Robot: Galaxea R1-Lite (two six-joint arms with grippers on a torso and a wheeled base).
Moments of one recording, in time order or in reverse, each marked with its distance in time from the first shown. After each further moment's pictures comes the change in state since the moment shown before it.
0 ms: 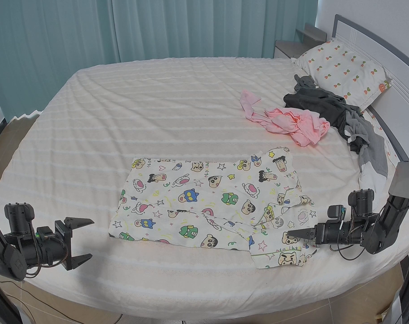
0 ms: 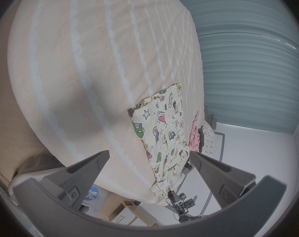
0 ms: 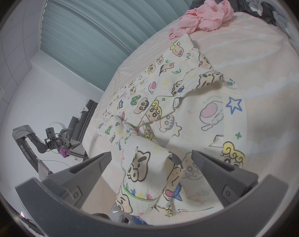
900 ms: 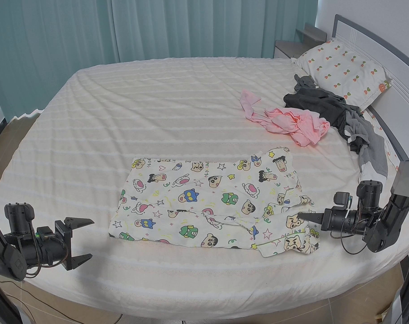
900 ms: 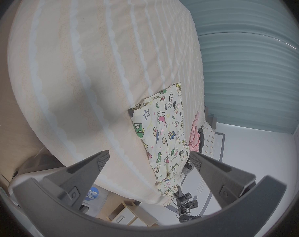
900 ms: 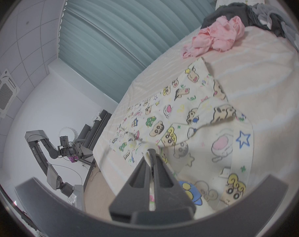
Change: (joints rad) left arm 0.000 0.000 0.000 0.000 0.000 0.000; right arm -0.035 0.002 -0.004 -0.229 0.113 0.100
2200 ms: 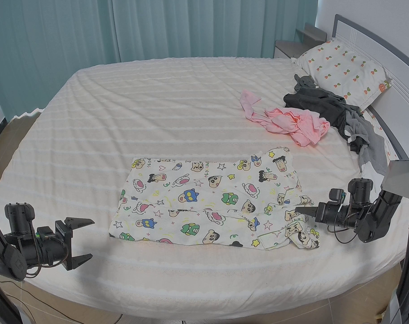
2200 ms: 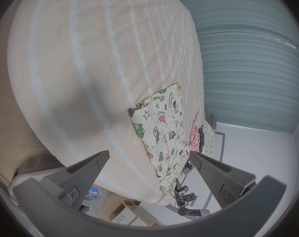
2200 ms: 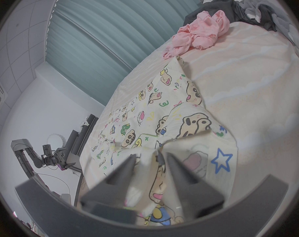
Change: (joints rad) left arm -0.004 0.000 0.000 0.000 0.002 0.001; right arm -0.040 0.140 -0.207 0.110 -0.083 -0.001
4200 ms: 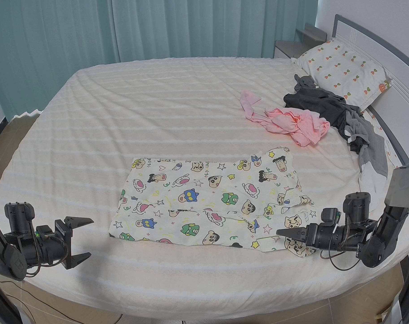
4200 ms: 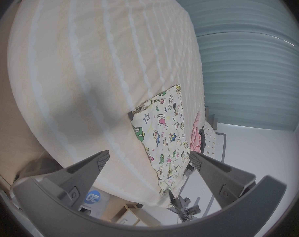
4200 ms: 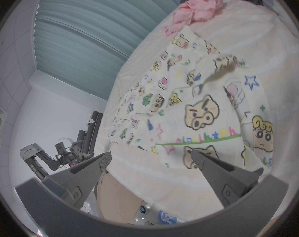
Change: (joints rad) left arm -0.002 -0.003 -0.003 0.000 0.026 0.014; right arm 0.217 -0.182 0.320 -0.074 -0.117 0.204
